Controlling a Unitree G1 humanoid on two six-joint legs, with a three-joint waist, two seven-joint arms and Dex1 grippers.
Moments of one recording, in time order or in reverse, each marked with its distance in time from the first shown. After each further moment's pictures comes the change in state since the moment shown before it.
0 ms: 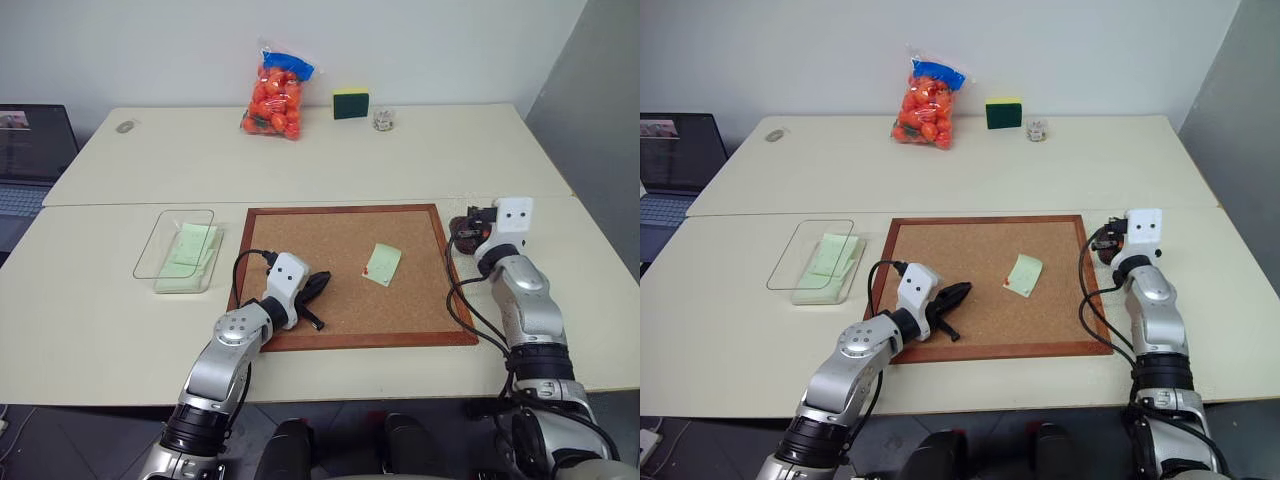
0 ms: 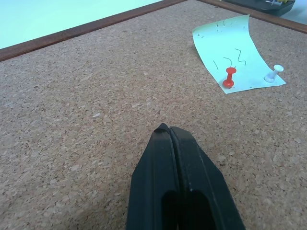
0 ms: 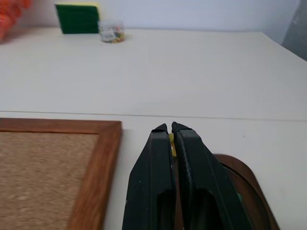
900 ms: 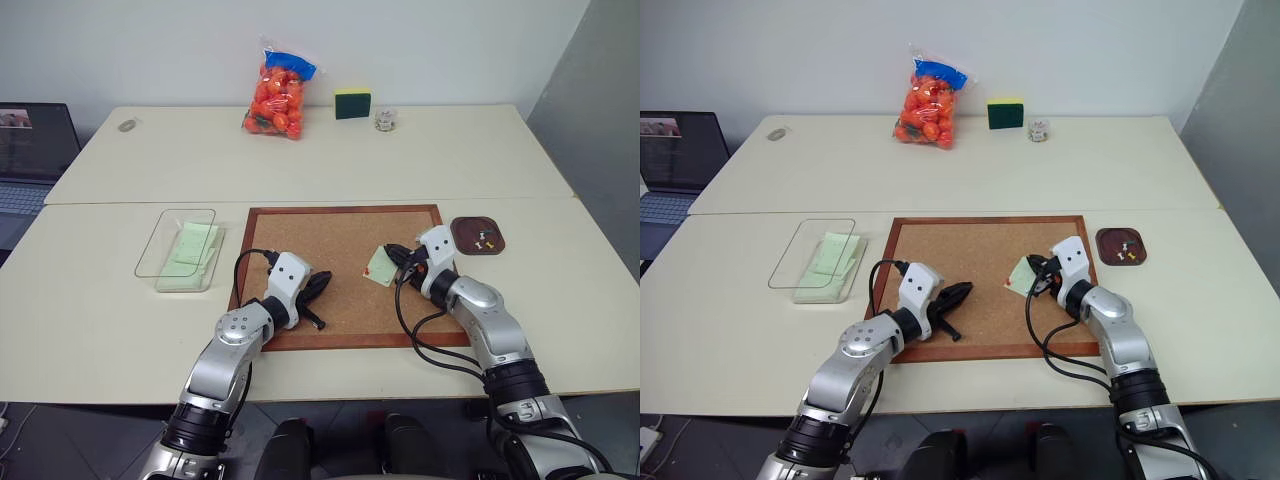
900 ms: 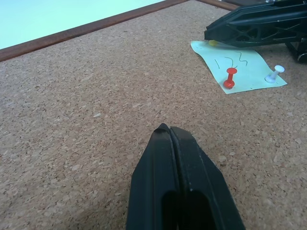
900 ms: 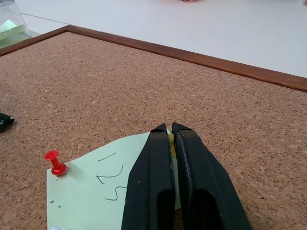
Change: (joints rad) left arm -0.004 -0.001 -0.004 0.001 0.000 0.001 0.008; right arm 0.094 0.048 0.261 -0.107 0.039 0.012 0.387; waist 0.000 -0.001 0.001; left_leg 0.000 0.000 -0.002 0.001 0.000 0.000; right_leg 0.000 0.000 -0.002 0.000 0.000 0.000
